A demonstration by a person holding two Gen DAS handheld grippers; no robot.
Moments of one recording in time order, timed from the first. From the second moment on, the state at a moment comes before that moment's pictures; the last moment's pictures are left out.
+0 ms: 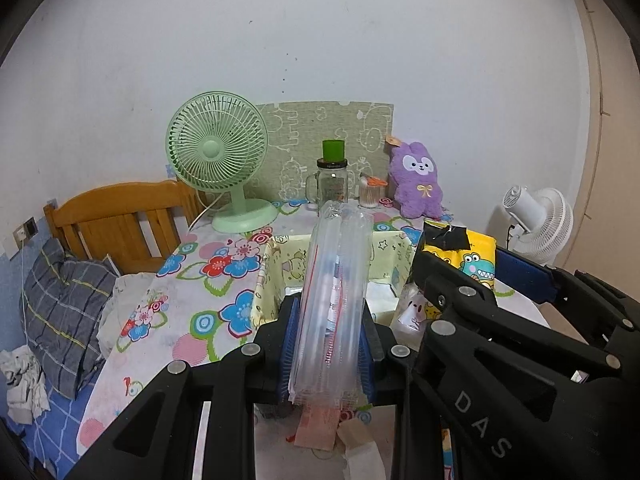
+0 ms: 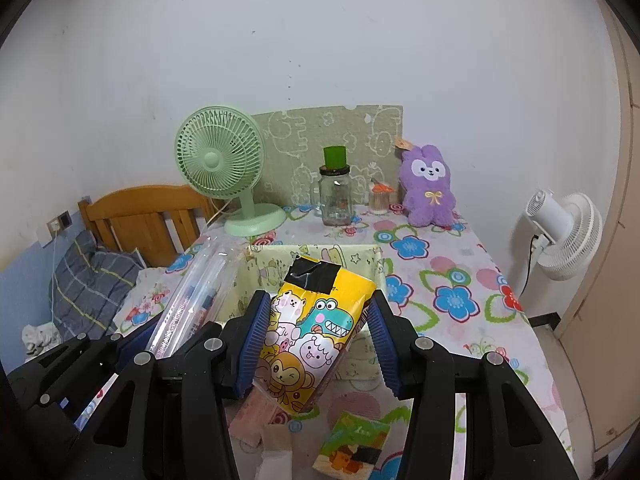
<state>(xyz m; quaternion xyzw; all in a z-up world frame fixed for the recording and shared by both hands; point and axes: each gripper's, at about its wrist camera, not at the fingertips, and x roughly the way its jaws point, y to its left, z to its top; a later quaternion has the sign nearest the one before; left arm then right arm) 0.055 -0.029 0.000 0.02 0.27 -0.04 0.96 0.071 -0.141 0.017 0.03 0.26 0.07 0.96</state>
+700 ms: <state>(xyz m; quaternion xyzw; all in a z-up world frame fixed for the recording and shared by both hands) 0.115 -0.029 -0.003 0.02 0.28 -0.04 0.96 0.128 -0.138 0.012 0.03 0.28 0.09 0.96</state>
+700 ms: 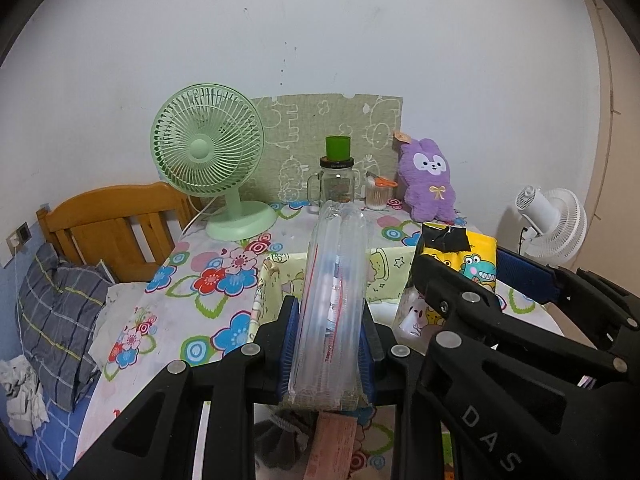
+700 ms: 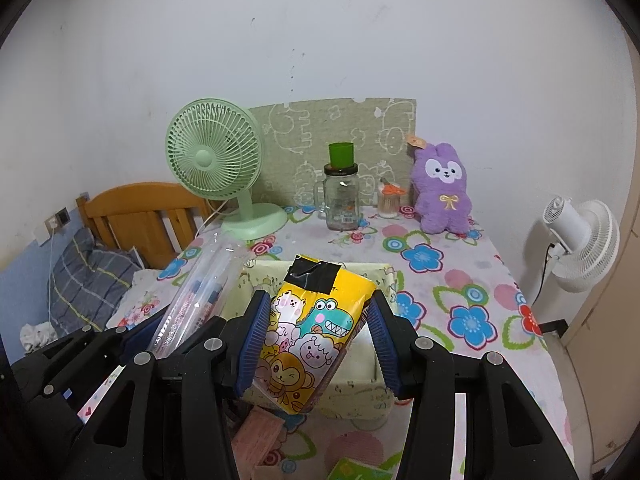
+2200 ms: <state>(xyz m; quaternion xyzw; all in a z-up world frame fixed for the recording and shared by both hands) 0.200 -0.028 -0.059 0.03 0.34 -0.02 0.94 0.233 -0.140 -0.060 0.04 0.35 0.10 0.93</state>
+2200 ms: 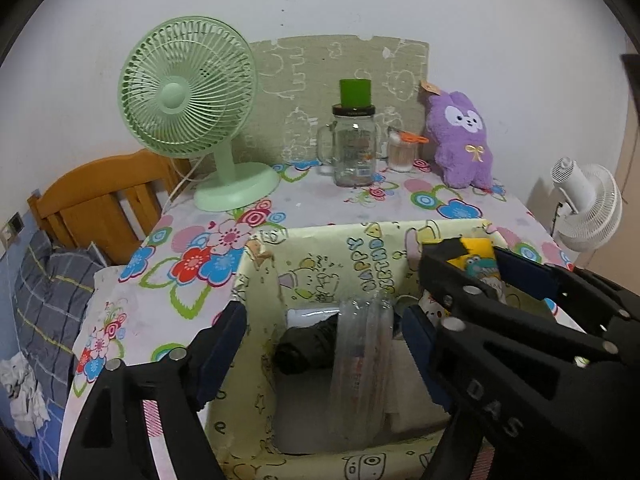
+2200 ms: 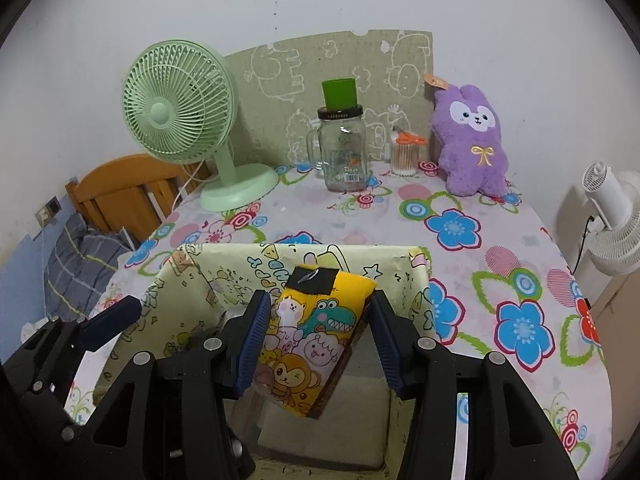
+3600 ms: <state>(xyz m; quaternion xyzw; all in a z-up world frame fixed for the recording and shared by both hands) 0.126 -0.042 -0.024 0.03 0.29 -0.05 0.96 0.147 -0.155 -0.016 0.04 0.30 0.07 0.95</state>
